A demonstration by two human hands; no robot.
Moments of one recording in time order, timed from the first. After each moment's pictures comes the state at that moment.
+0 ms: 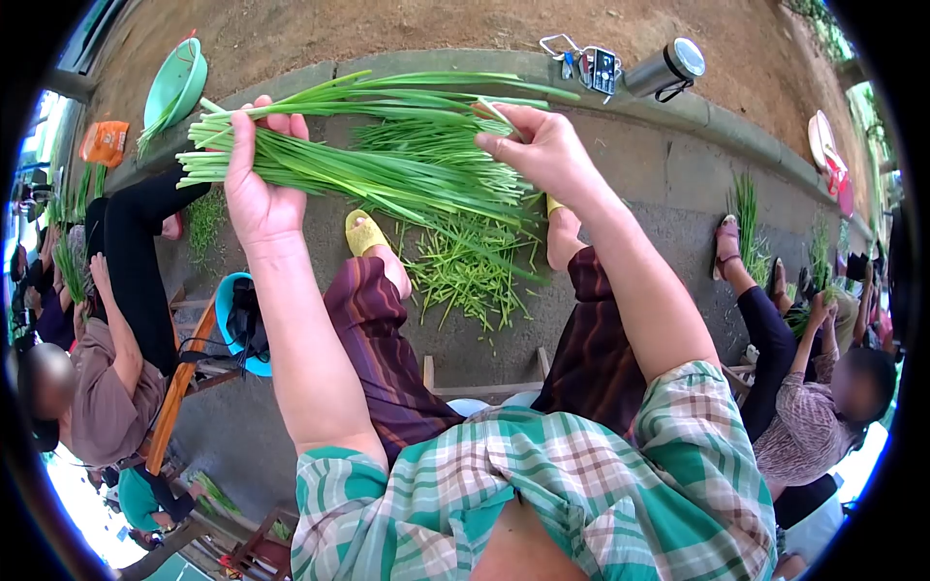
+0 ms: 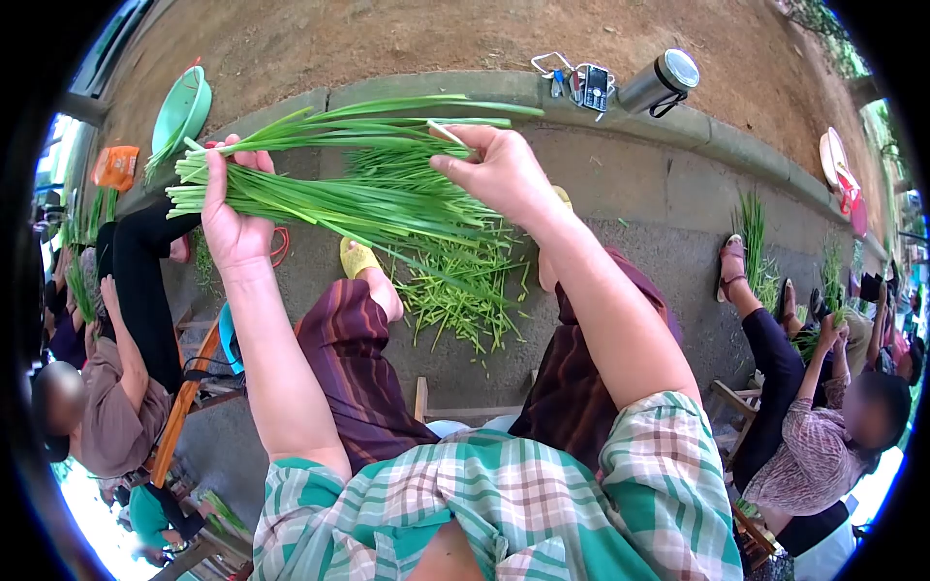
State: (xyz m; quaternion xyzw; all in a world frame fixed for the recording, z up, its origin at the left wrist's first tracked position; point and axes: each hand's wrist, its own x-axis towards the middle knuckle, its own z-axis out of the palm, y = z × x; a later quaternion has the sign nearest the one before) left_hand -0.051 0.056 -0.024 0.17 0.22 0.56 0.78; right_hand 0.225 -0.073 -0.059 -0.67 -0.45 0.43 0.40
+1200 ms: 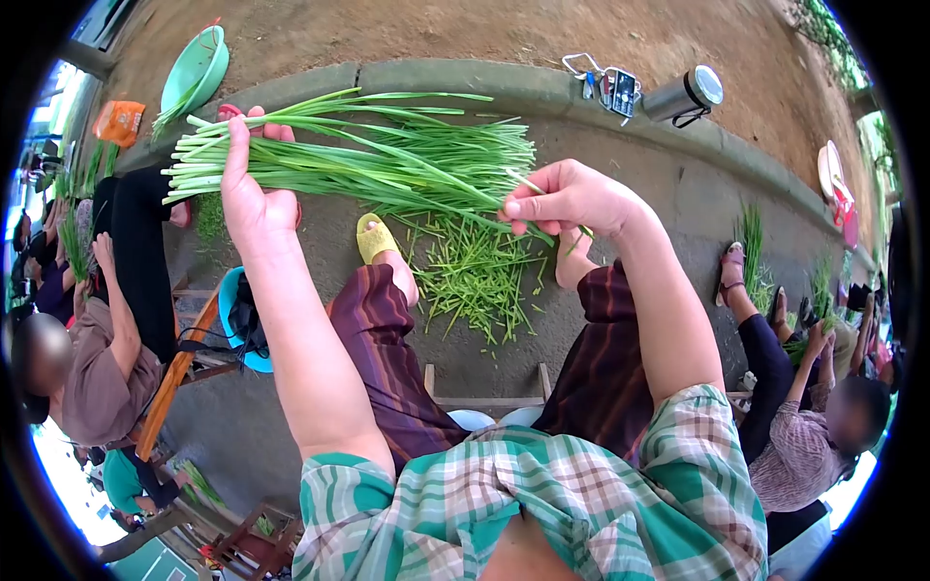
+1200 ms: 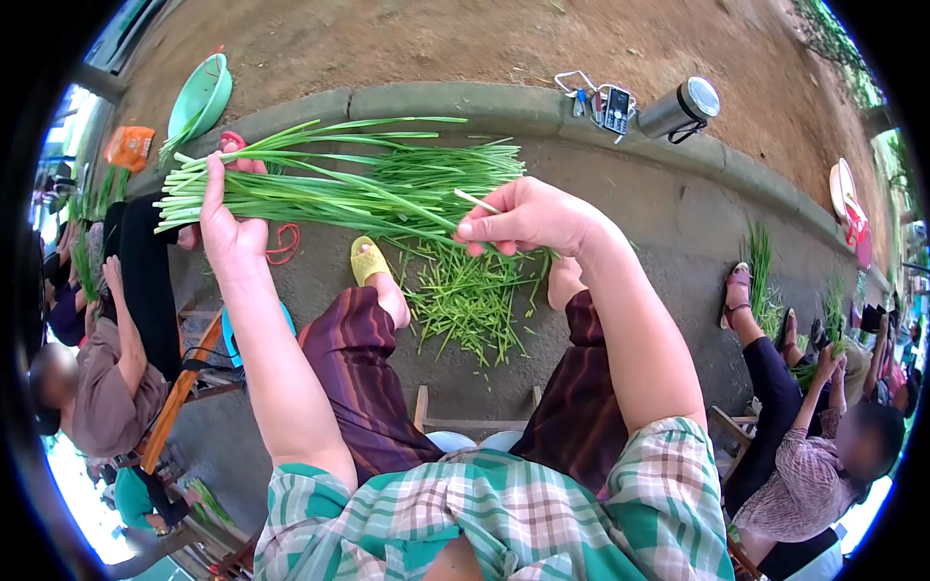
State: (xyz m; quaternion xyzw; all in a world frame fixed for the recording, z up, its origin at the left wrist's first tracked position) left_hand -0.074 0.070 -0.025 0.21 0.36 0.64 0.64; right_hand 0.243 -0.081 -0.040 -0.54 -0.37 0.72 0.23
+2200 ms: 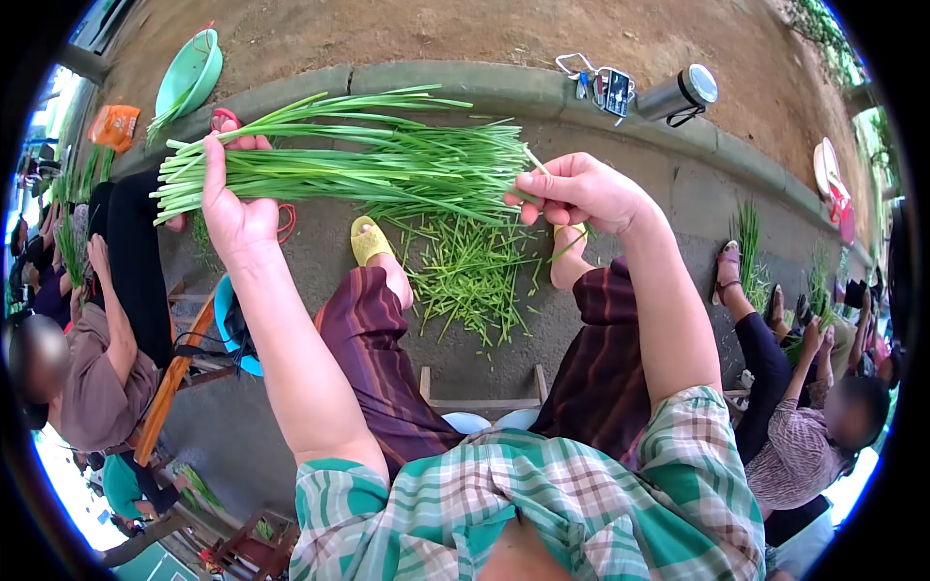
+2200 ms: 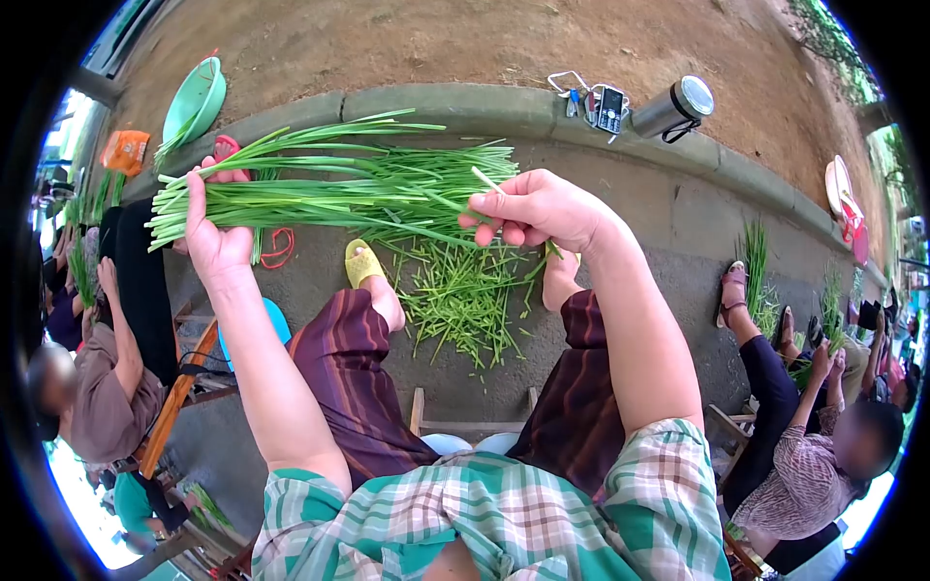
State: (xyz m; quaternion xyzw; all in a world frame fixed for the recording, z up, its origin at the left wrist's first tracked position) left_hand -0.086 0.072 -0.023 0.17 0.32 0.66 0.66; right_hand 0.262 -0.084 -0.043 -0.54 -0.32 0.73 0.28
